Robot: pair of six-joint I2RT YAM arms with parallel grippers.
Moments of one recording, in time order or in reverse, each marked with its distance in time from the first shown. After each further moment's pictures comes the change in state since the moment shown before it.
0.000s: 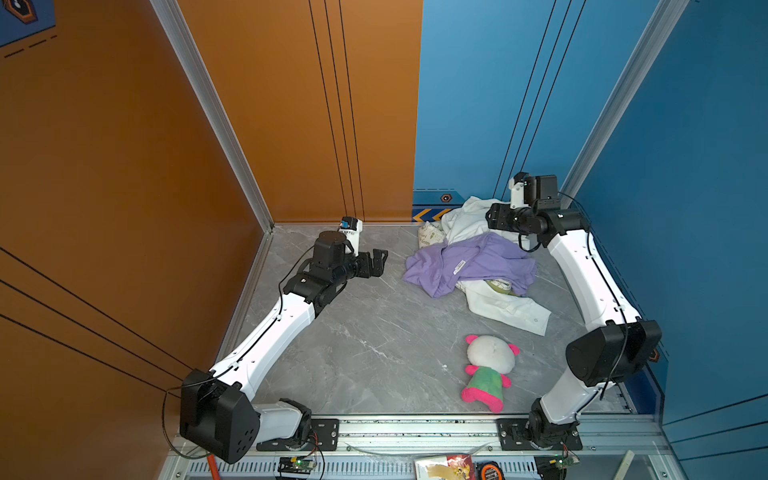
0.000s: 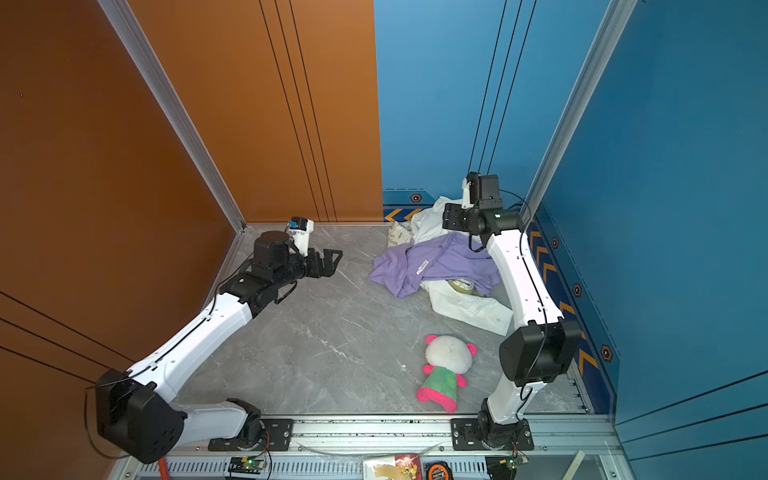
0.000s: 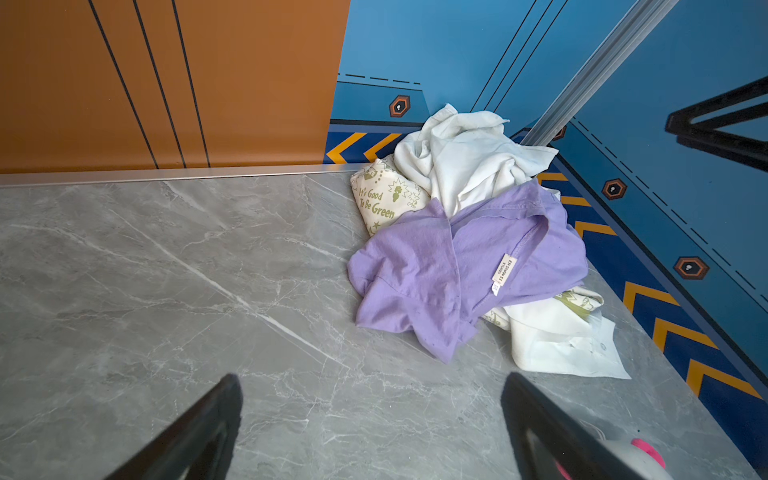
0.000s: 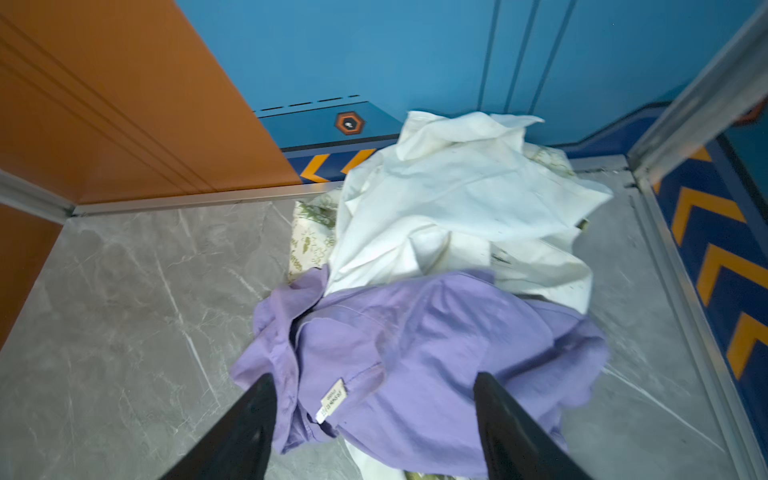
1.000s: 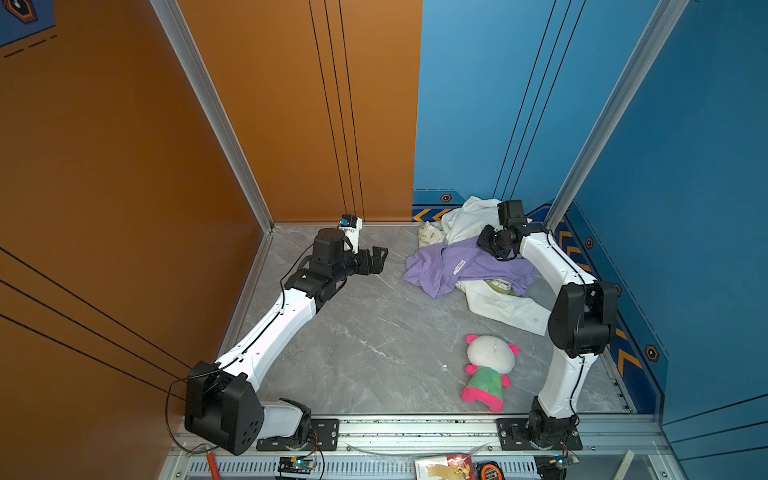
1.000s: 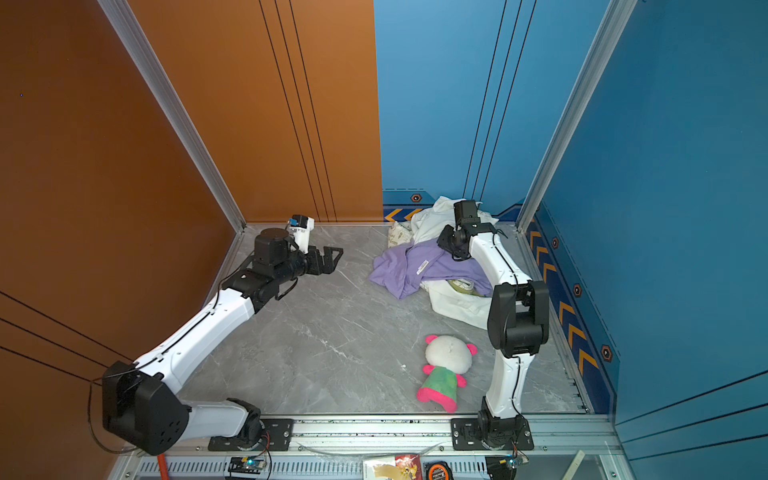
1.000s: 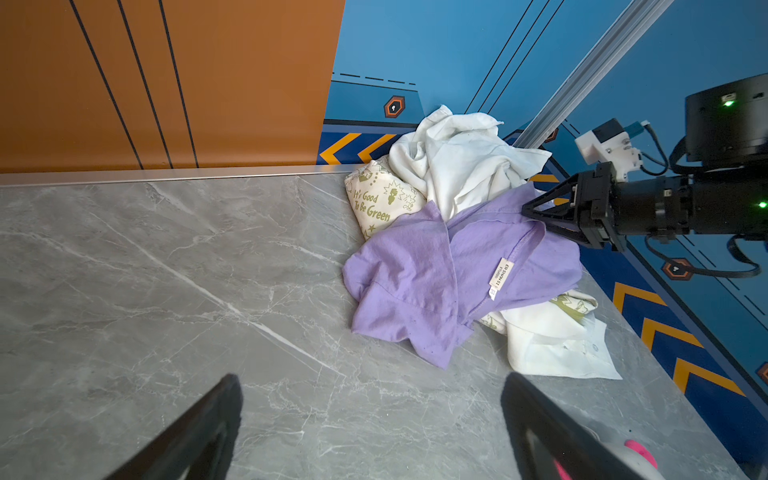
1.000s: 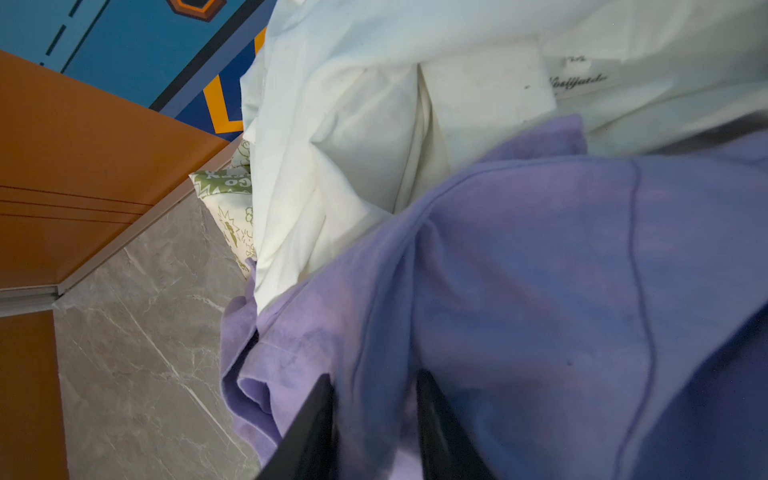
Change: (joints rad) left arm 0.033 0.034 0.011 0.028 0.054 0.000; right arm 0.027 0.265 -0.119 0.143 -0.074 0.401
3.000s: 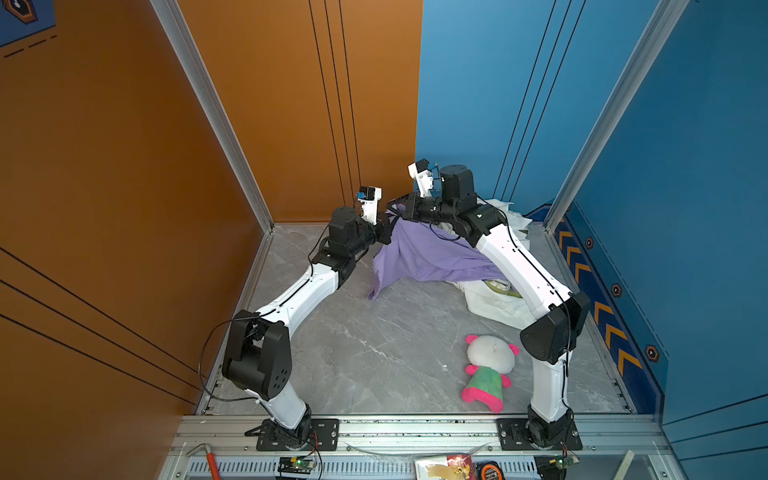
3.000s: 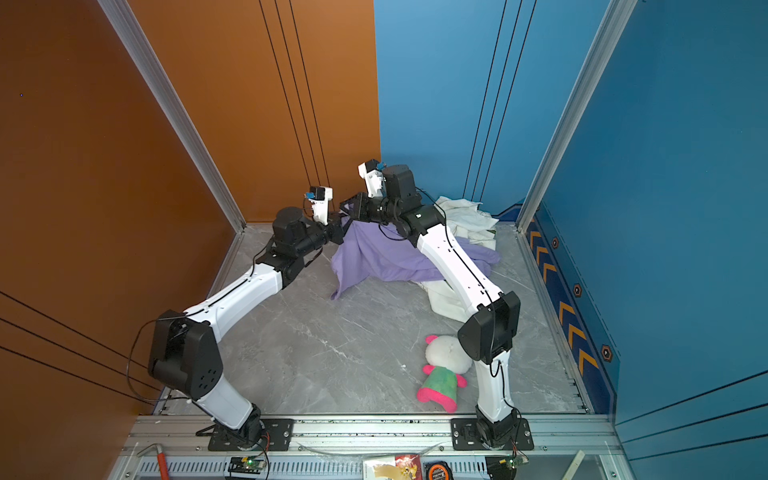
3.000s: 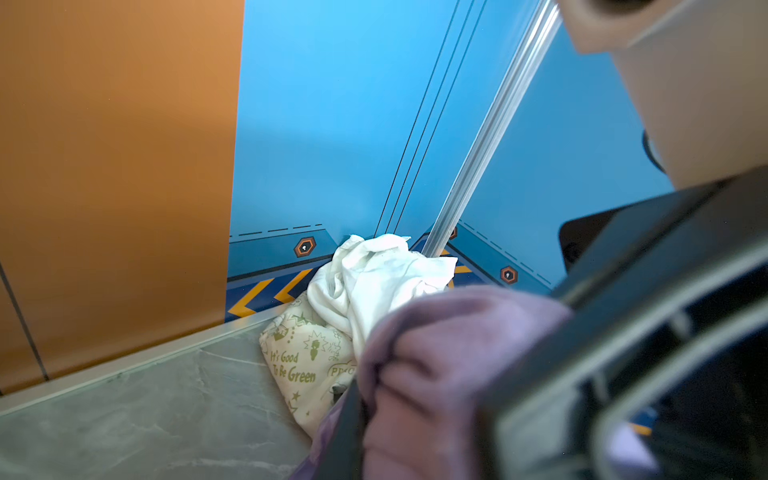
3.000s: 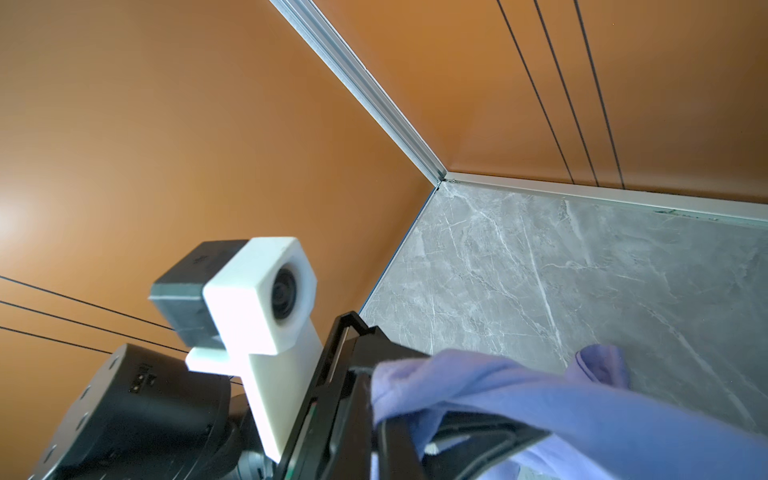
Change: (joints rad) left arm -0.014 0.310 0.191 0.514 0.181 -0.043; right arm 0.424 0.049 0.486 0.172 -0.430 -0.040
